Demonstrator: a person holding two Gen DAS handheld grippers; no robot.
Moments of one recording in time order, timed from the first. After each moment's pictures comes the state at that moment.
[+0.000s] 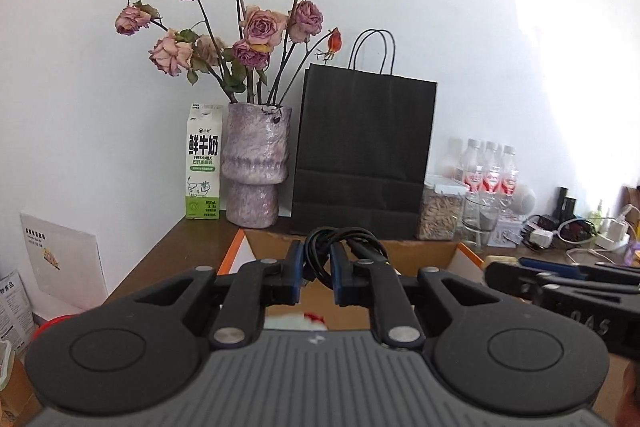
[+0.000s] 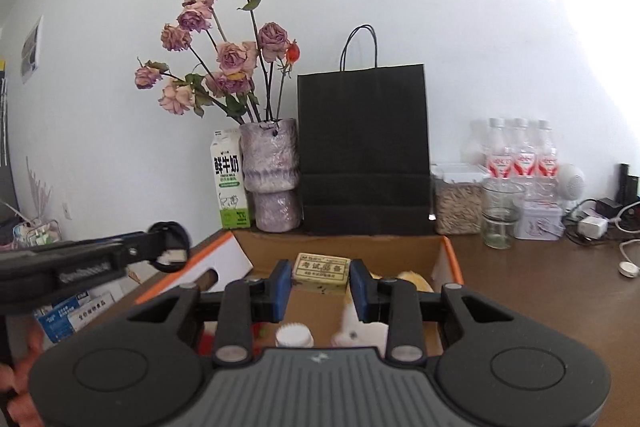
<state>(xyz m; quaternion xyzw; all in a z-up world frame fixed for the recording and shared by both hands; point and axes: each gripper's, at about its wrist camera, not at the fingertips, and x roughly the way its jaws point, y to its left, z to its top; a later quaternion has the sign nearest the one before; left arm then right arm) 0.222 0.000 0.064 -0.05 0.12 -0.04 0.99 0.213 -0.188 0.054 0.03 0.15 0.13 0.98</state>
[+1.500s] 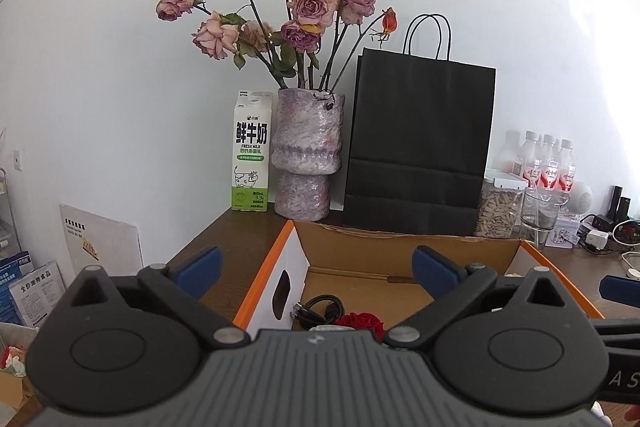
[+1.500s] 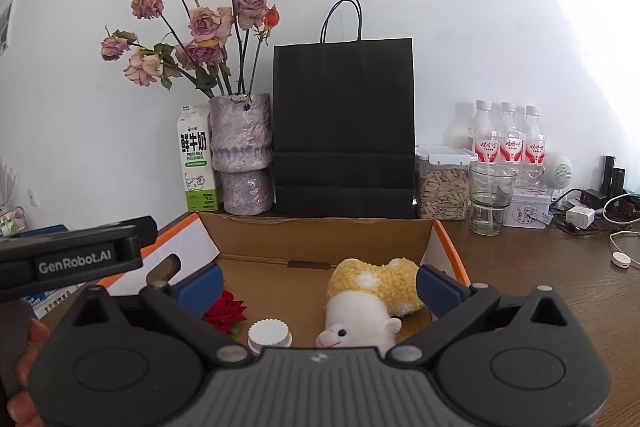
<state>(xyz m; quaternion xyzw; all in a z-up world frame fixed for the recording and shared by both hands) 0.237 0.009 0.043 -0.04 0.13 0.04 0.99 0.241 -0.170 0.025 0.02 0.17 0.07 0.98</state>
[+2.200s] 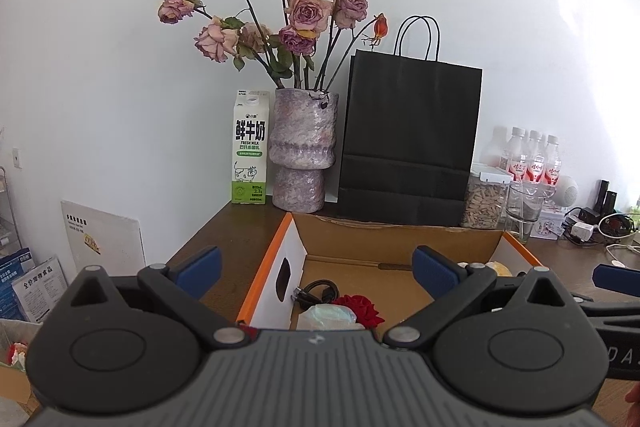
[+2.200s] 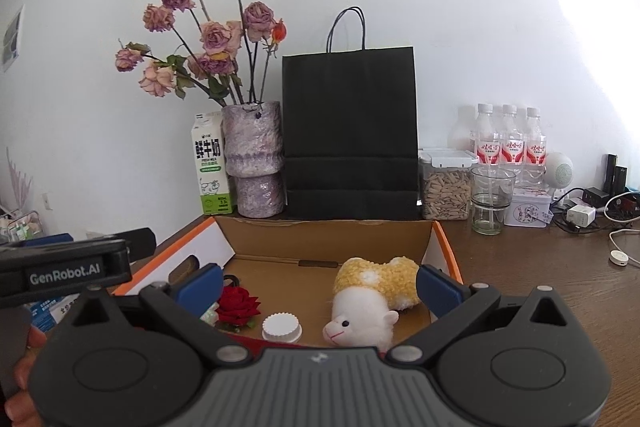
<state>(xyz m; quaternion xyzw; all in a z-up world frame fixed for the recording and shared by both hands) 0.204 0.013 0.057 -0.04 0.14 0.03 0.99 0.212 -0.181 0.039 0.02 0.17 0.10 0.98</state>
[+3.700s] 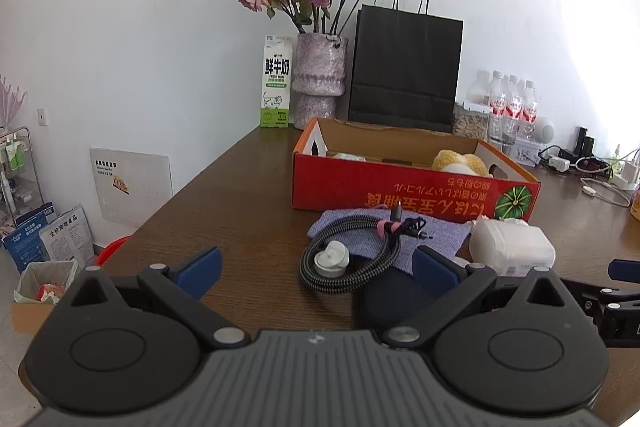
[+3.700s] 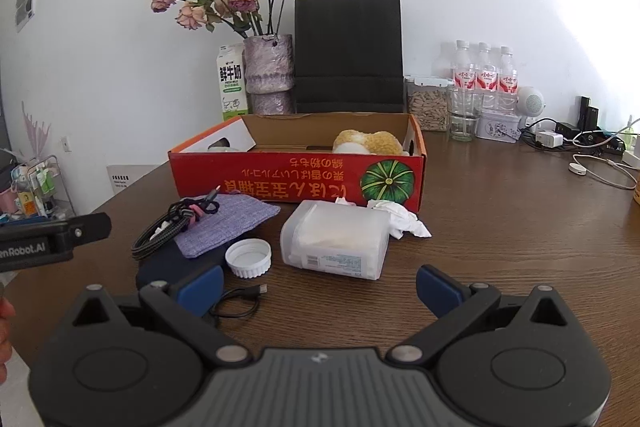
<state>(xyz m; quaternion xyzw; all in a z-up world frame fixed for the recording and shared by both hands) 0.043 0.027 0.004 -0.04 0.20 0.03 0.98 0.055 -0.206 -0.012 0.01 0.25 0.11 0.96</state>
